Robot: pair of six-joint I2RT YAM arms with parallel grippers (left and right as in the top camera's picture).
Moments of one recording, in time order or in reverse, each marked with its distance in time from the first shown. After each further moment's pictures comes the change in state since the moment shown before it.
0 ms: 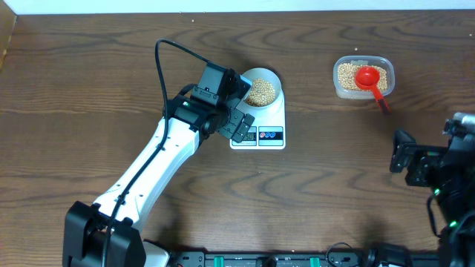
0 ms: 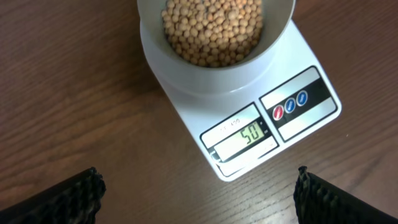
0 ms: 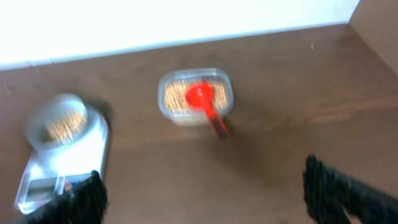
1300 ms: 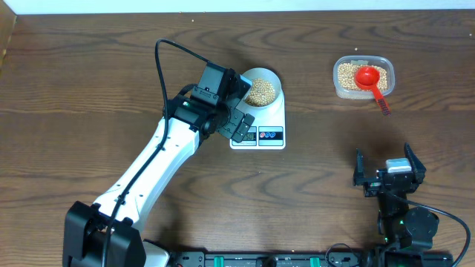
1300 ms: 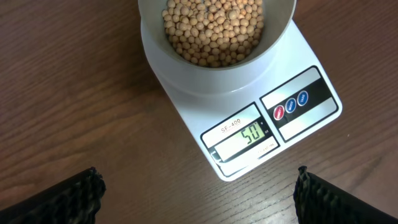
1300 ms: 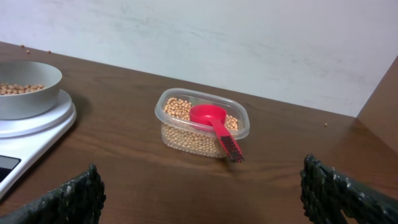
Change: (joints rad) left arm 0.000 0.000 0.000 0.000 0.000 0.000; right arm 0.089 -0.610 -0.990 0.792 -0.016 -0.188
